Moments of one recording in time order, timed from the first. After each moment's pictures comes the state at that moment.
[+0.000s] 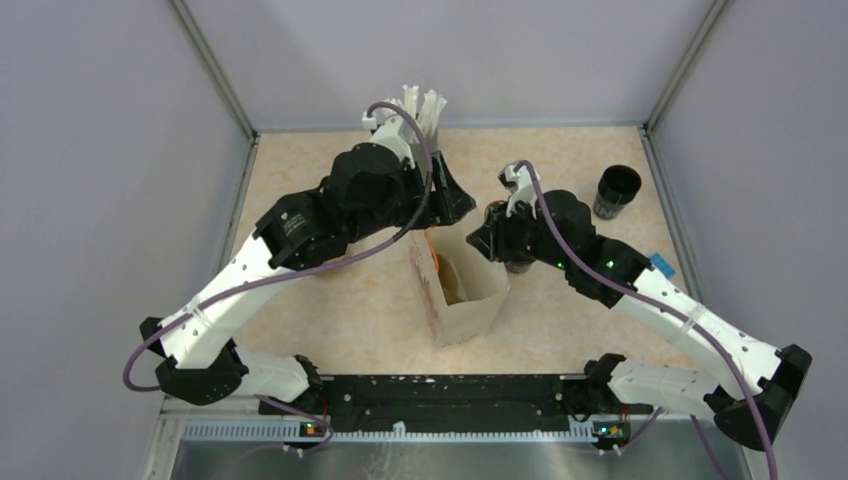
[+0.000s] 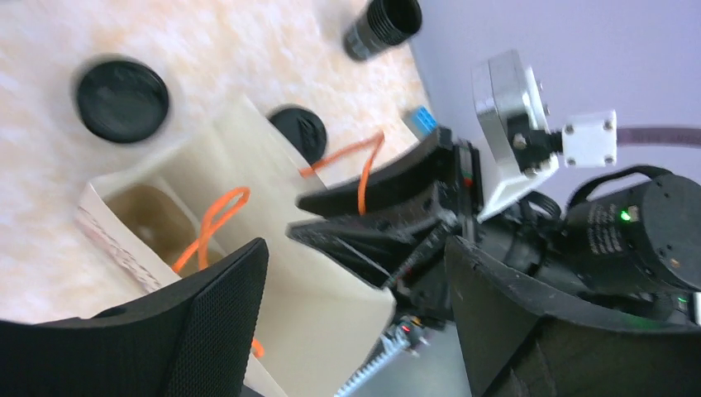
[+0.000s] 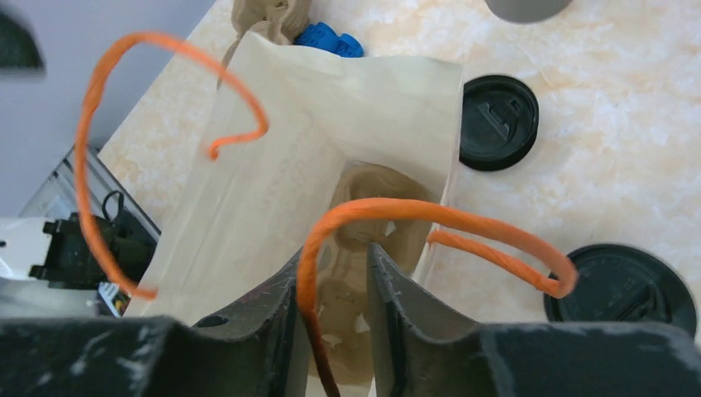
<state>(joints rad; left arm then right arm) -0.97 1.32 1.74 -0.83 -0.15 -0.85 0.82 1.03 1.05 -0.38 -0.01 0.35</state>
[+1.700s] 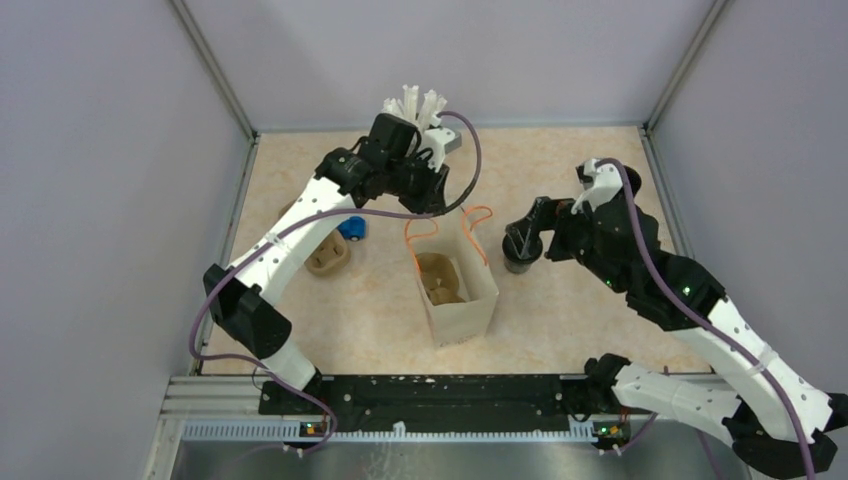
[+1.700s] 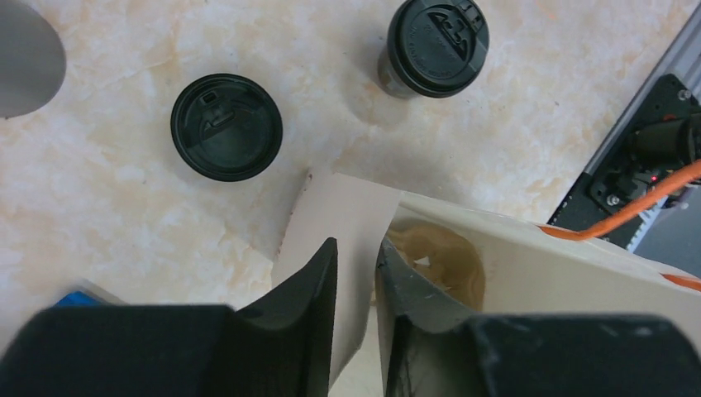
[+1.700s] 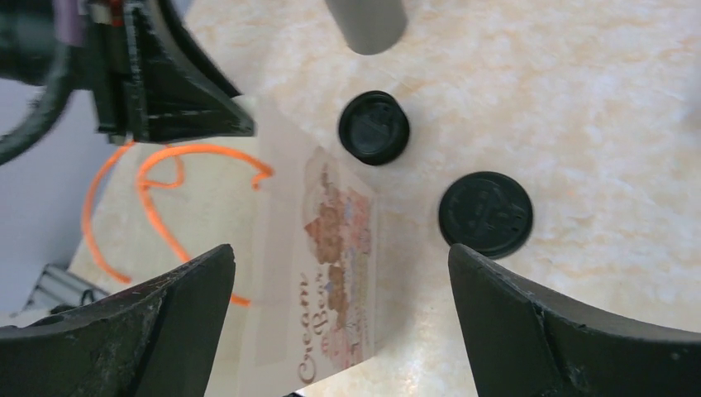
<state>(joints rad) -0.61 1.63 1.73 -0.86 0.39 0.04 0.82 0.81 1.20 -0.70 0.29 0.48</state>
